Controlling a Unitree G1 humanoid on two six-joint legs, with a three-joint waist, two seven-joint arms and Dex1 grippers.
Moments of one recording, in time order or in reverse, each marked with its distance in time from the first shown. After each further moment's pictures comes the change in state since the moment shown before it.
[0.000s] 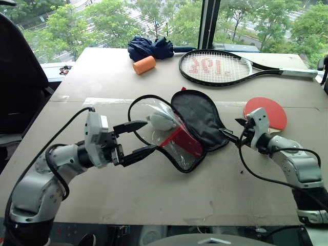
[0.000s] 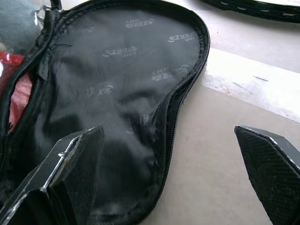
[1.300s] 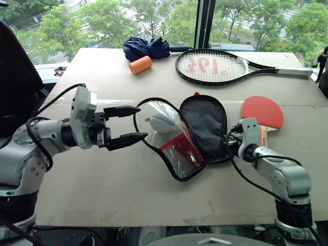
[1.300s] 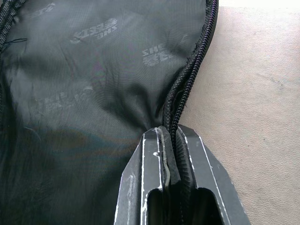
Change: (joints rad) left arm -0.227 0.106 0.000 0.114 0.003 0.120 -0.125; right arm 0.154 0.231 -0.079 -0.419 -0.048 0.495 -0.373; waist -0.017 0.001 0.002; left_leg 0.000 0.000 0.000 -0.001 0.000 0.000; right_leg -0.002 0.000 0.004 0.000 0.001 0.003
